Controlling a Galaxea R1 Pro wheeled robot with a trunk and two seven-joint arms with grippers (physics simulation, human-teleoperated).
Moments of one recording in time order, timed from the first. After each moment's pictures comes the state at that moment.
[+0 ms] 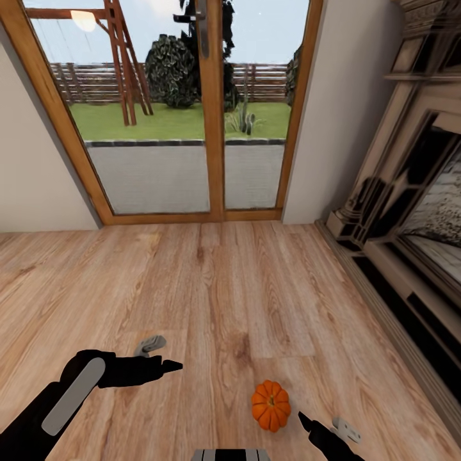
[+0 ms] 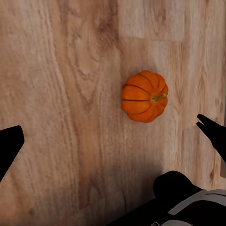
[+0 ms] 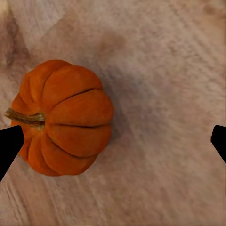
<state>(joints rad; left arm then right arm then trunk) -0.39 0.34 -0.28 -1.30 0.94 1.00 -0.08 -0.44 -0.13 0.64 -0.15 -1.29 -0.19 0.38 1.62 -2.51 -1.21</state>
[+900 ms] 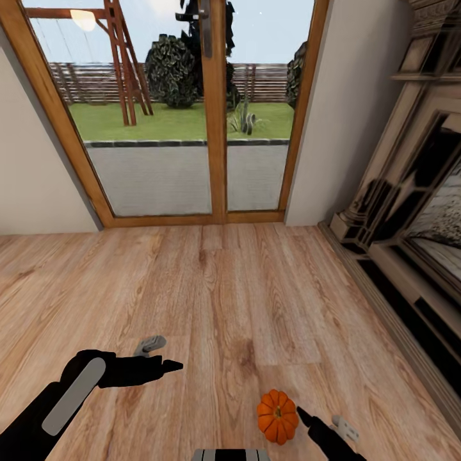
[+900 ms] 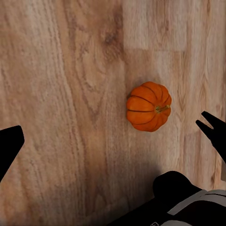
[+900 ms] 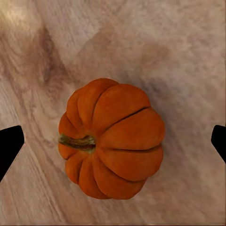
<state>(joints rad) -0.39 0.34 -0.28 -1.30 0.94 1.00 -0.08 -0.44 -0.14 0.64 -0.15 -1.38 -0.15 0.49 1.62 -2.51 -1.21</state>
